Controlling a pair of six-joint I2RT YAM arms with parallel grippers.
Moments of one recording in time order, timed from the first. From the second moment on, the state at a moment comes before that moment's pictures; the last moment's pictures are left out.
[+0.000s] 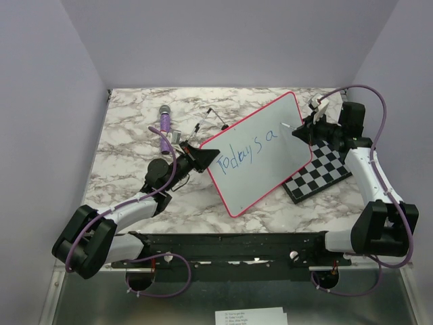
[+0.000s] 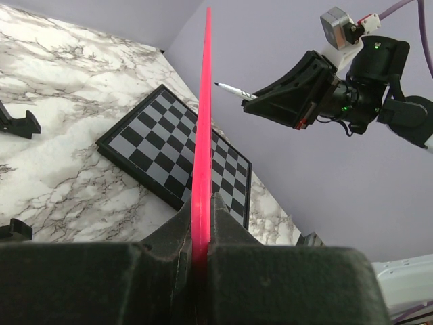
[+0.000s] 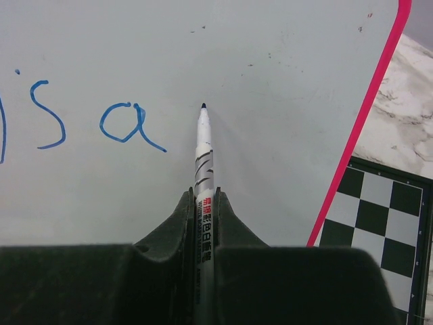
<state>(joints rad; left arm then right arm) -0.55 1.22 0.40 1.01 0.27 -0.80 -0.09 1.35 1.06 -0.29 -0.78 -0.45</state>
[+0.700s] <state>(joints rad) -0.54 1.22 0.40 1.00 0.27 -0.81 -0.09 1.39 1.06 -0.26 -0.77 -0.45</state>
